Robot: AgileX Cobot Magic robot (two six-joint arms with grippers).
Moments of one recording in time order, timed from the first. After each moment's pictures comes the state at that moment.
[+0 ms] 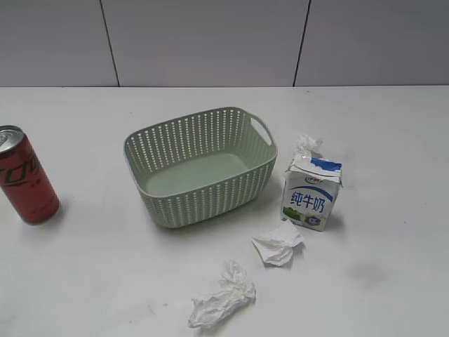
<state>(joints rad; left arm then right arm) -0.12 0.00 -0.51 0.03 1.06 -0.01 0.05 -0.01 -0.42 0.04 0.94 -0.03</state>
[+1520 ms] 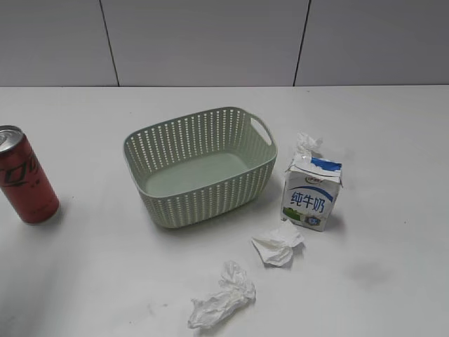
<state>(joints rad) -0.12 1.09 -1.02 0.00 0.96 0.05 0.05 -0.01 -0.42 0.04 0.94 -0.03</state>
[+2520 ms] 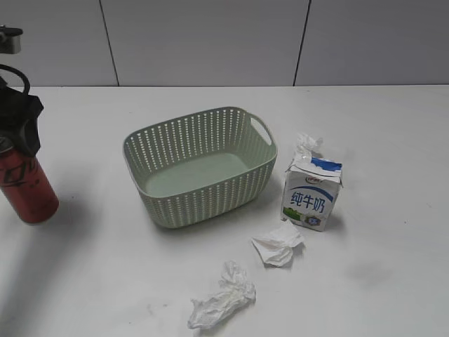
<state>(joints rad) -0.12 1.71 -1.26 -0.03 1.06 0.11 0.05 -0.01 -0.42 0.04 0.94 -0.03</state>
